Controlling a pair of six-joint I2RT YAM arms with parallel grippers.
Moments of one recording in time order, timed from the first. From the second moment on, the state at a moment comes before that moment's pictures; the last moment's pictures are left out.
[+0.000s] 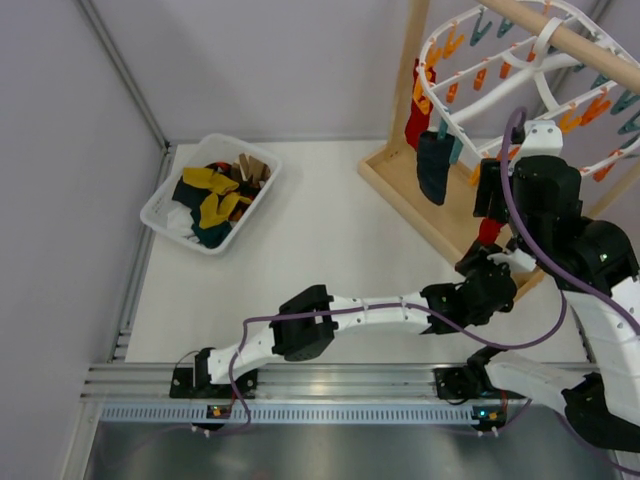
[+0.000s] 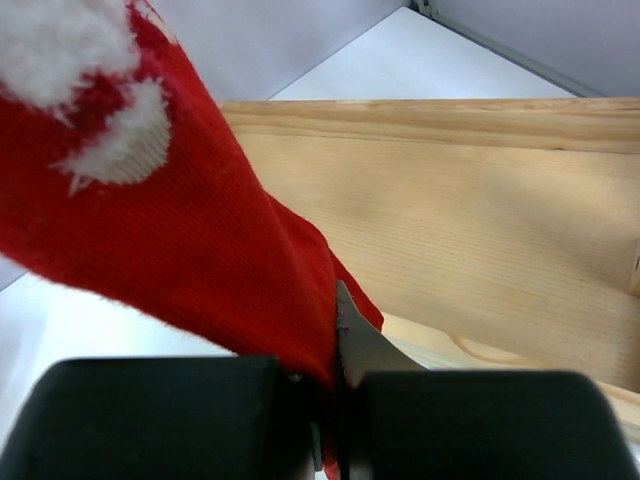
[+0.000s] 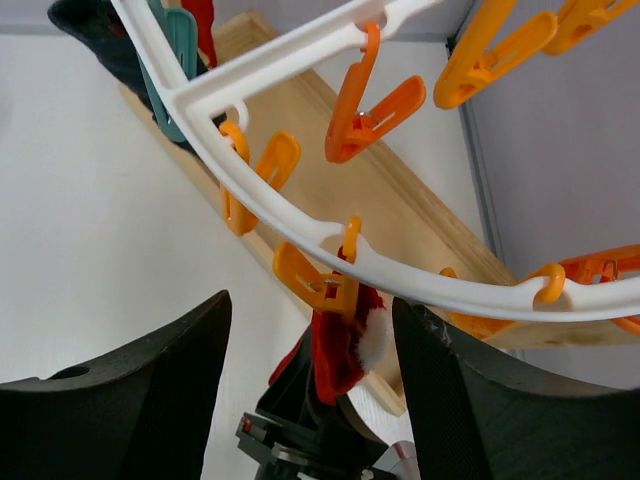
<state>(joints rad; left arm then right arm) -1.41 2.45 2.19 0.13 -1.01 0.25 0.52 1.02 1.65 -1.09 0.57 0.16</state>
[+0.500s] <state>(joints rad) -1.41 2.45 2.15 0.13 -0.99 0.24 0.58 1.03 1.50 -0.93 0.82 0.12</state>
